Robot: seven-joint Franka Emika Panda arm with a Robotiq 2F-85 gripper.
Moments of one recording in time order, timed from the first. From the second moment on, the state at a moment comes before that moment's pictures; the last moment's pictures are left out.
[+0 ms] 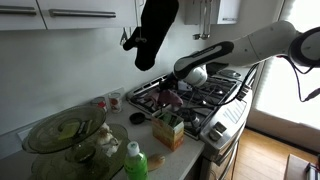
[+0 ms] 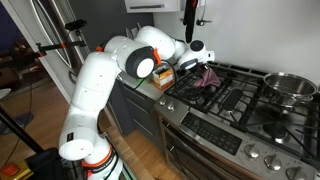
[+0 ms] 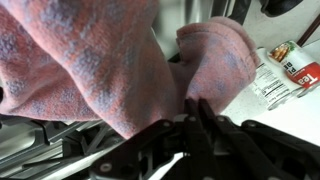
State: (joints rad) arm -0.33 0.60 0.43 -1.62 0.45 2.88 -0.31
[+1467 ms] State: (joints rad) arm -0.09 0.67 0.26 -1.56 0.42 3.25 0.04
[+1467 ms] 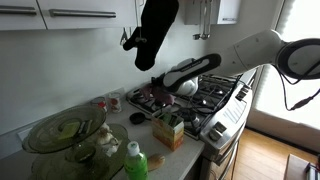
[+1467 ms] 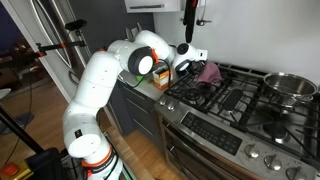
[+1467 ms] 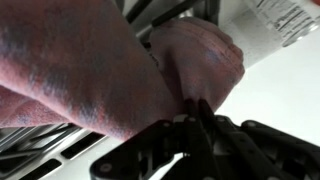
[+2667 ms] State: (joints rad) arm -0.03 0.70 0.01 -1.55 0.32 3.37 0.06
